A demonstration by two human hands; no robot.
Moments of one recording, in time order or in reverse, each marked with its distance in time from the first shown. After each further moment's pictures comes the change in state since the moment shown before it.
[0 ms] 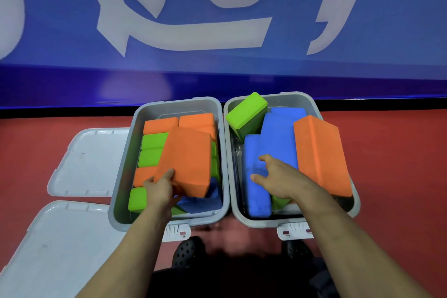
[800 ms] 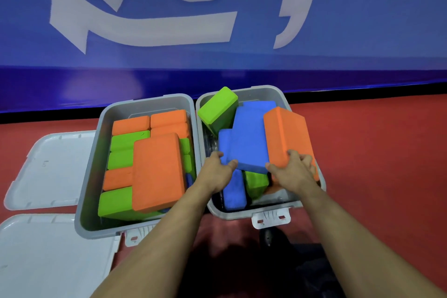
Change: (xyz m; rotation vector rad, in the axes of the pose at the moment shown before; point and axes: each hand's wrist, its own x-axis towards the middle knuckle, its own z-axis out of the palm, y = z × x) left_hand -0.088 -0.027 0.143 0.882 -0.577 0.394; right_hand -0.018 0.082 -0.003 0.311 0.373 0.417
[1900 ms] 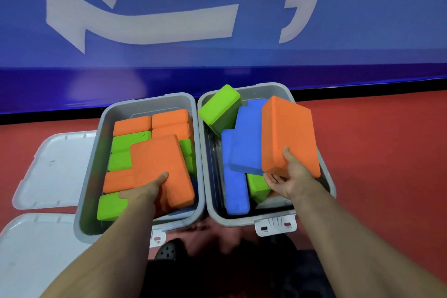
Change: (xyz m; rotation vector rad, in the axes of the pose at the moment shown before) left_hand 0.130 -0.297 -0.062 -0.769 0.349 -0.739; right_hand 0.034 -0.014 0.015 1.556 -0.228 0.717
